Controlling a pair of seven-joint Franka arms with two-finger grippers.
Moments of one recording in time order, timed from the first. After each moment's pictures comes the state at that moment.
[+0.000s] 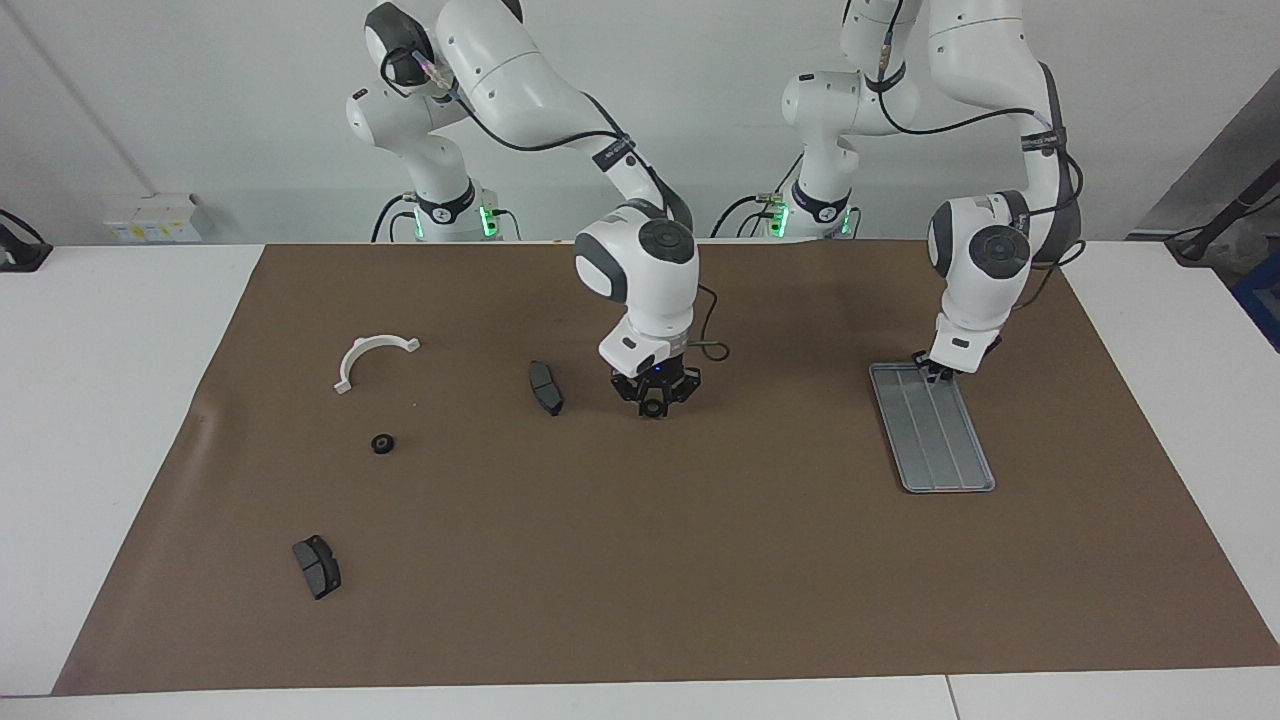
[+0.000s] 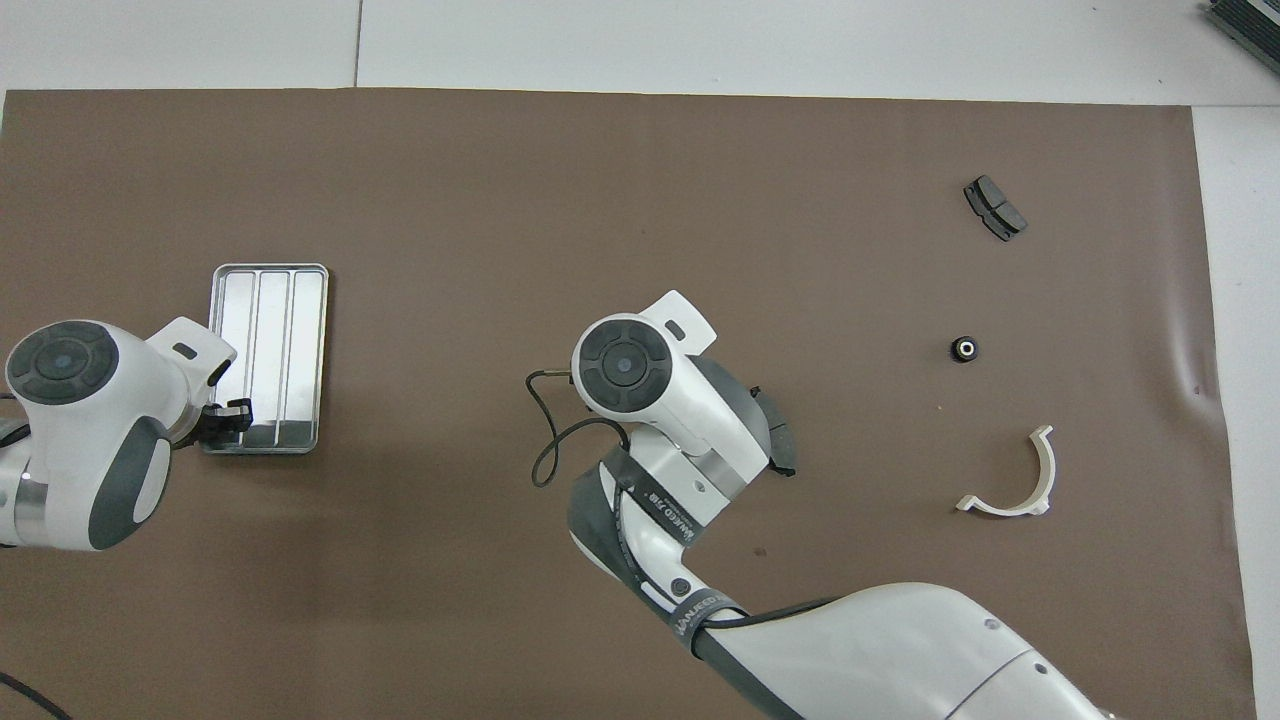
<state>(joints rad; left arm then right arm) -0.16 0.09 0.22 -2.32 0.33 2.31 -0.34 0.54 0.48 0.08 -1.71 -0.17 2.26 0.79</state>
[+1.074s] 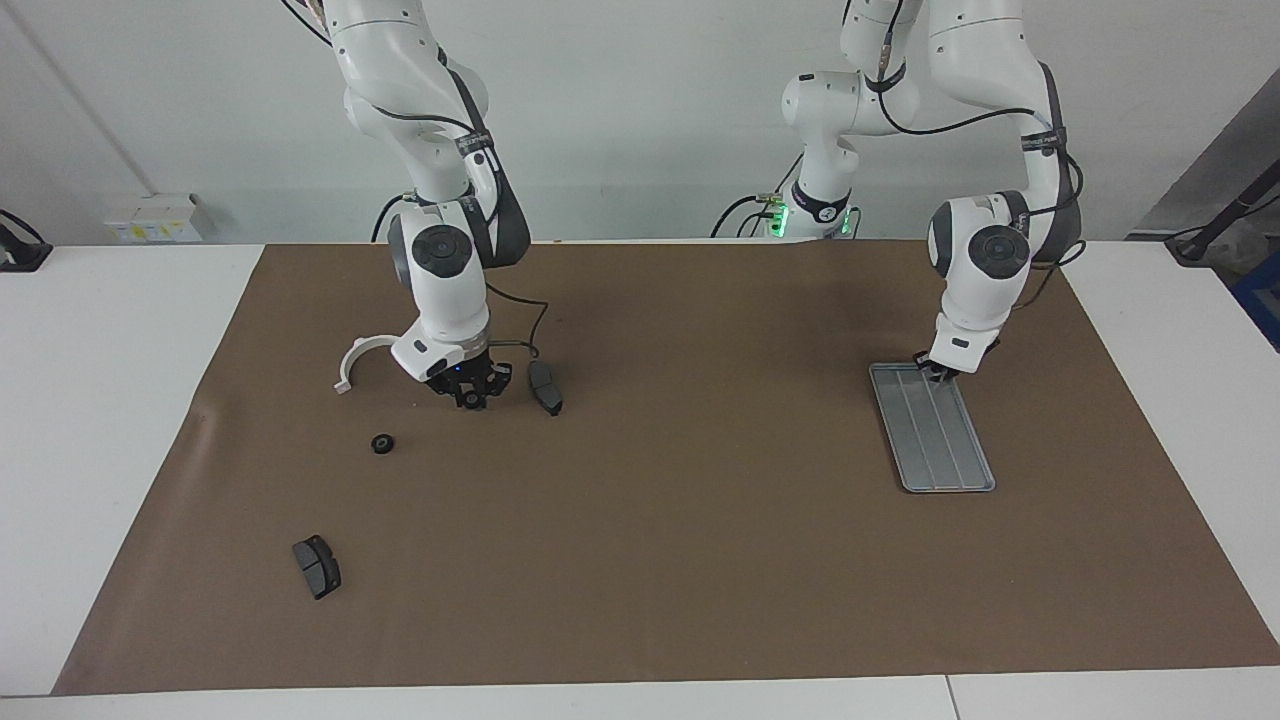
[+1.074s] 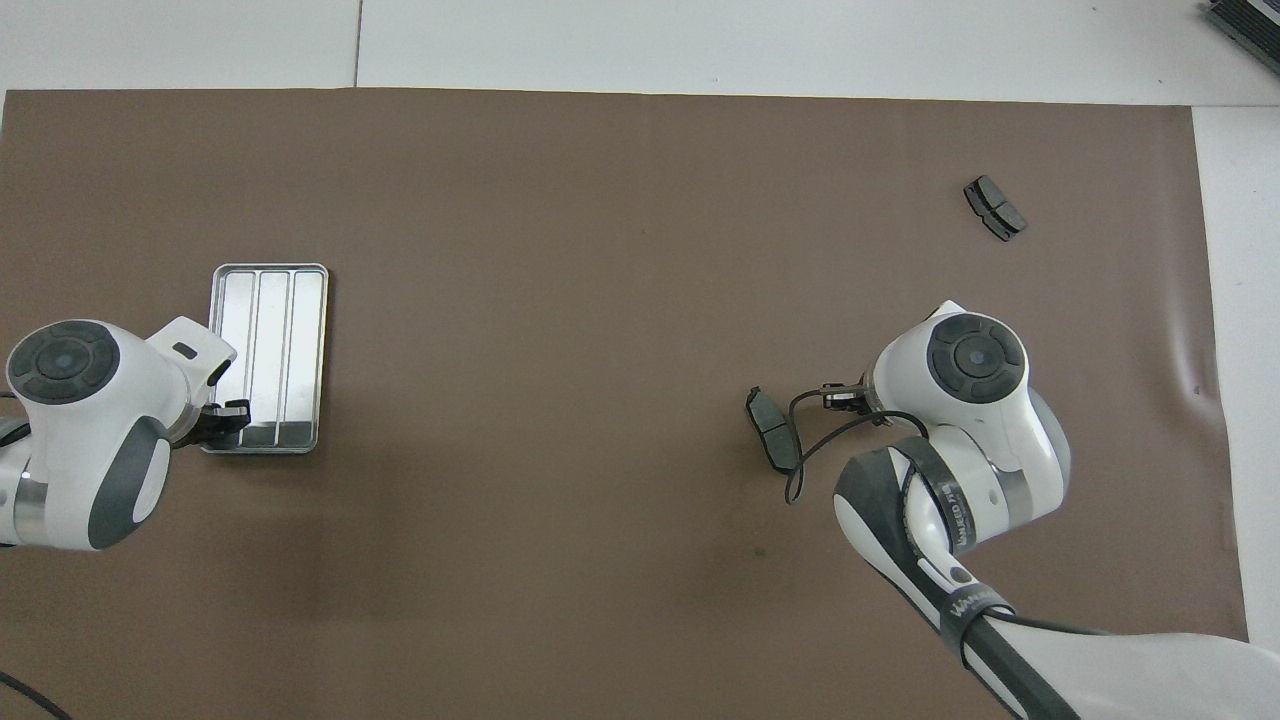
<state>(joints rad) -0.16 0.09 0.21 -2.31 0.34 2.30 -0.34 0.16 0.16 0.08 -2.23 -0.16 2.34 0.38</state>
